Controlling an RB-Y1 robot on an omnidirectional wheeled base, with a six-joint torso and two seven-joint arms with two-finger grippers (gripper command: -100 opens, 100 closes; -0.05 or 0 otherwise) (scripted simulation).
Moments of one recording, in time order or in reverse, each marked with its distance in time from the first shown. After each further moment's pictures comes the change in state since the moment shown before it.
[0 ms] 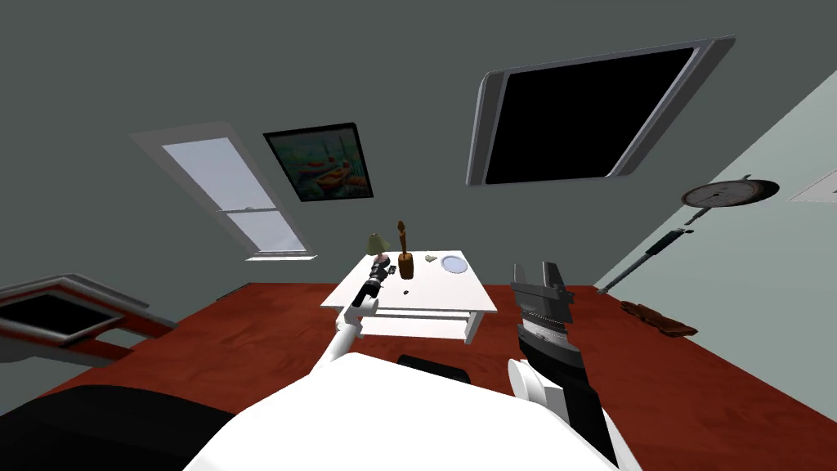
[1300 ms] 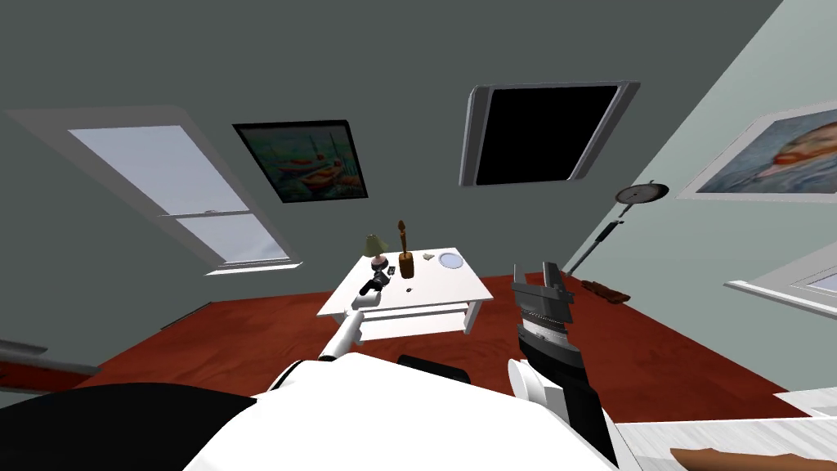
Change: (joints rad) left arm -0.192 0.019 0.060 0.330 0.068 0.248 0.124; right arm 0.000 0.000 0.000 0.000 0.000 0.000 0.000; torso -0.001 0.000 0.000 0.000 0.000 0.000
